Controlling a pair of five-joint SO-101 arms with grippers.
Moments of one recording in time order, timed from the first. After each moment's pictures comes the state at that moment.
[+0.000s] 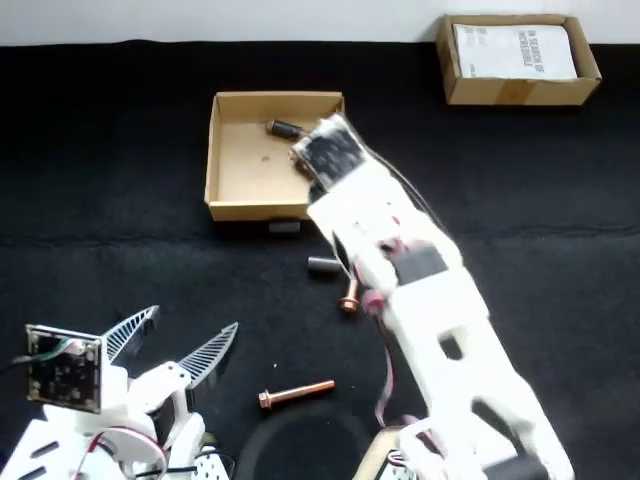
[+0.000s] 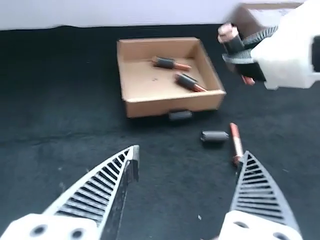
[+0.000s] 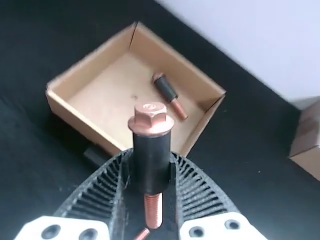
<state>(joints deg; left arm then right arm) 0.6 -103.0 43.1 92.7 5.9 -29.2 -24.6 32.7 32.7 23.9</state>
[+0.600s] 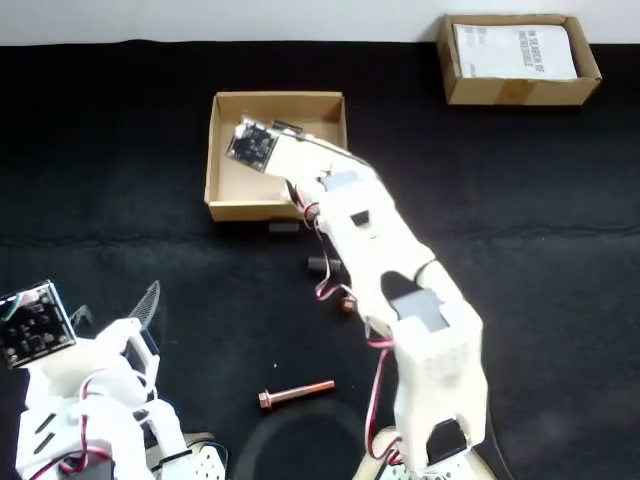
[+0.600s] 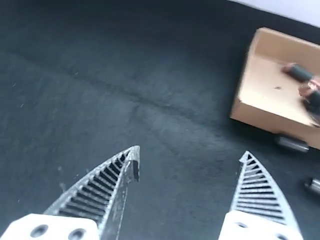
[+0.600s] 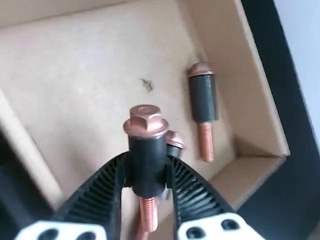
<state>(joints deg) -30.8 -103.5 57.5 85.7 5.9 -29.6 31.3 -6.0 26.0 50.8</state>
